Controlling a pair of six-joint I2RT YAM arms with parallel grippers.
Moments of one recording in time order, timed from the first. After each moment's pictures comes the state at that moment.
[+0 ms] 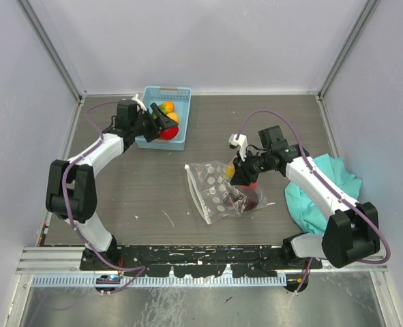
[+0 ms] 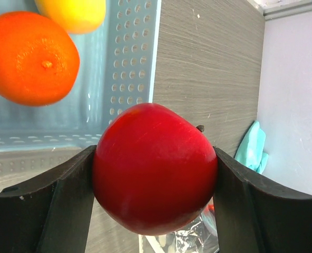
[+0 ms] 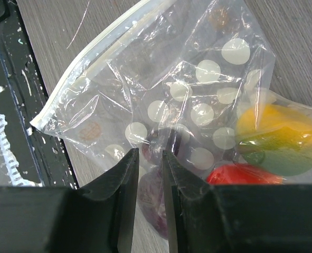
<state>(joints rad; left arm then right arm) -0.22 1.69 1.18 -0.03 0.38 -0.77 0.32 1.31 0.98 -0.69 -0.77 -0.49</state>
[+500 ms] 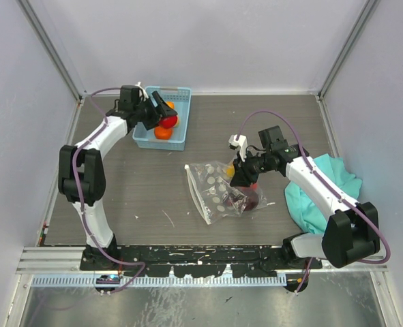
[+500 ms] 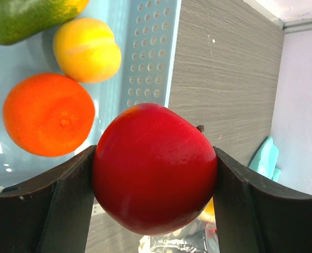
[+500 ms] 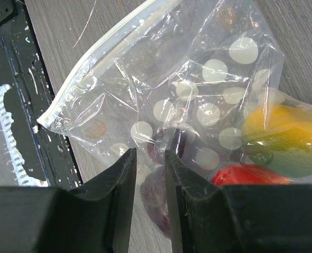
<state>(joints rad) -0.19 1.89 1.49 -0.21 0.37 -0.71 0.32 1.31 0.98 -0.71 -0.78 -0.50</state>
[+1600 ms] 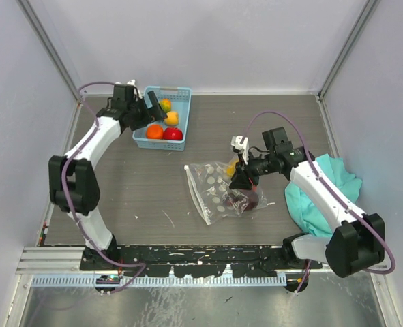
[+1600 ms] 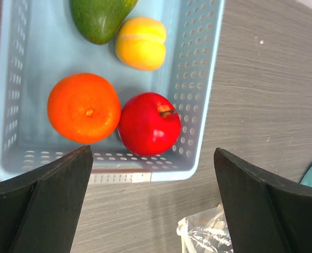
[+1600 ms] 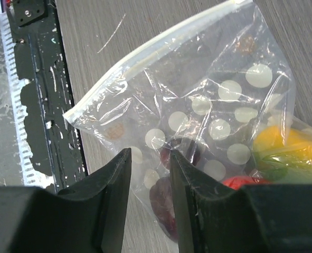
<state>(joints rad) -0.18 1.84 1.54 -0.40 0.19 -0.54 0.32 1.25 0.98 -0.74 -0.87 -0.57</state>
